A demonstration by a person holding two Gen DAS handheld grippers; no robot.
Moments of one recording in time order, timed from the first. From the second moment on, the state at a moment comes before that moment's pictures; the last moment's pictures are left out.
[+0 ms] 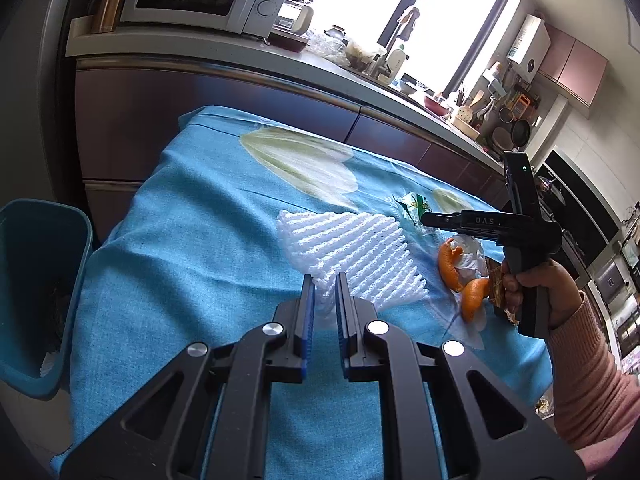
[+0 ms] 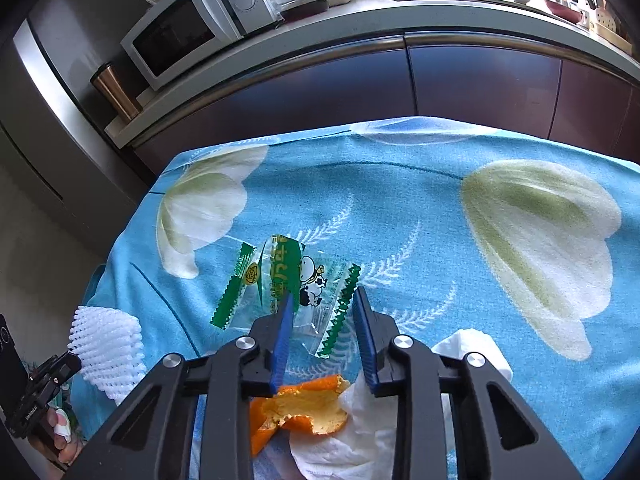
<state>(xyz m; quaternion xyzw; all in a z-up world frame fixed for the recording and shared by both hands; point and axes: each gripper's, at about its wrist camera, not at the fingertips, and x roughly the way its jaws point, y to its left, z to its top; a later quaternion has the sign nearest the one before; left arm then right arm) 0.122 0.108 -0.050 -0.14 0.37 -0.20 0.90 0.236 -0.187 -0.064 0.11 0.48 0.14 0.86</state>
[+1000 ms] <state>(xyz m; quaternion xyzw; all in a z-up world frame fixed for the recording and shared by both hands) 0.071 0.177 -0.023 -0.15 0.32 -0.14 0.92 0.146 -0.091 -0.011 0.09 0.38 0.30 0.87</state>
